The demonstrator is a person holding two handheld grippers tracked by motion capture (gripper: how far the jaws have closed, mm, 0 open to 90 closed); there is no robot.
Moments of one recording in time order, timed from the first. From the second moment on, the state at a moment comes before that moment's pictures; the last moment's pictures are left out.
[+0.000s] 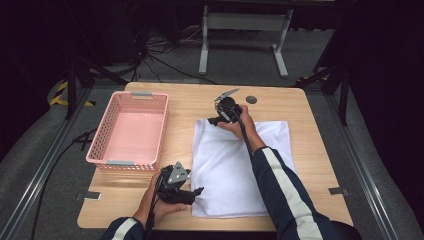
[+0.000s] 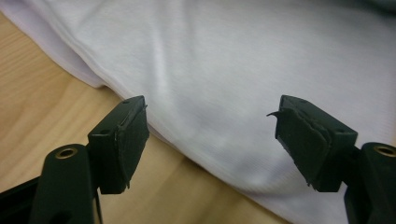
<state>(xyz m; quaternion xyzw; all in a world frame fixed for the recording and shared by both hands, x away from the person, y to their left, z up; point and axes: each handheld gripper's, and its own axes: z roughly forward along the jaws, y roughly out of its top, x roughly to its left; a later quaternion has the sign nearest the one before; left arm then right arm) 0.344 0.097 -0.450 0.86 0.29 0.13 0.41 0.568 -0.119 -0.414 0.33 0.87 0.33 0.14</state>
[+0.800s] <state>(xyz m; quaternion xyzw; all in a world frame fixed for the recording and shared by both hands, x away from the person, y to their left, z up) 0.499 0.050 -0.460 0.82 0.42 0.15 0.36 0.542 -0.330 -0.420 0.46 0.81 0.27 0.22</state>
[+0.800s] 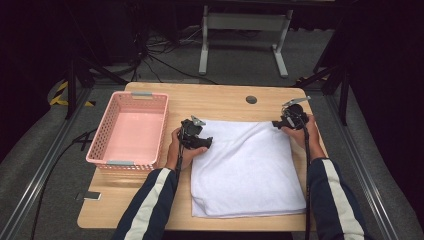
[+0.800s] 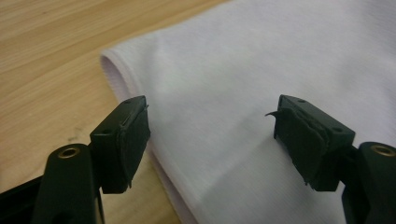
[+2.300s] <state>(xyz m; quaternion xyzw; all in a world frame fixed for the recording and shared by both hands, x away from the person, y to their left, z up) 0.480 0.059 -0.381 0.80 0.36 0.18 0.45 0.495 -0.359 -0.370 0.36 0.81 0.42 0.20</state>
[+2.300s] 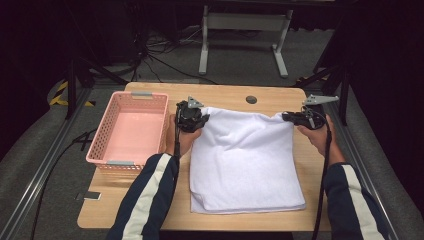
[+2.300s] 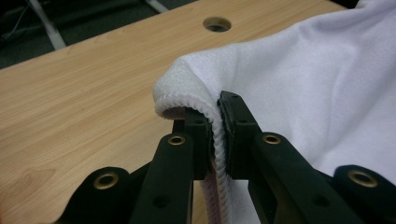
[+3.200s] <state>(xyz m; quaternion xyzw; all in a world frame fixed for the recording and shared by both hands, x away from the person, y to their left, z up) 0.313 0.092 -0.442 0.90 0.14 0.16 0.38 0.337 -0.380 -0.410 0.13 0.91 0.38 0.03</state>
